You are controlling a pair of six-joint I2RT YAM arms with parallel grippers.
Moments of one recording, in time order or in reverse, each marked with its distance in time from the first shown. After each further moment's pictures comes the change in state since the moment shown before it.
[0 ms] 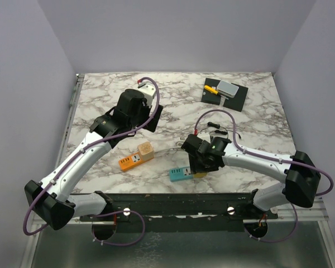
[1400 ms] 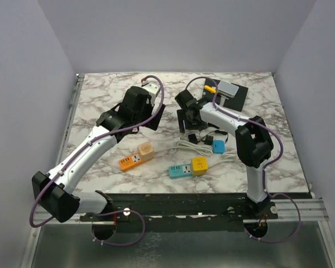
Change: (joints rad) left arm 0.013 0.081 0.025 -0.002 -0.003 -0.001; right arm -0.358 0.597 0.610 0.127 0.010 -0.359
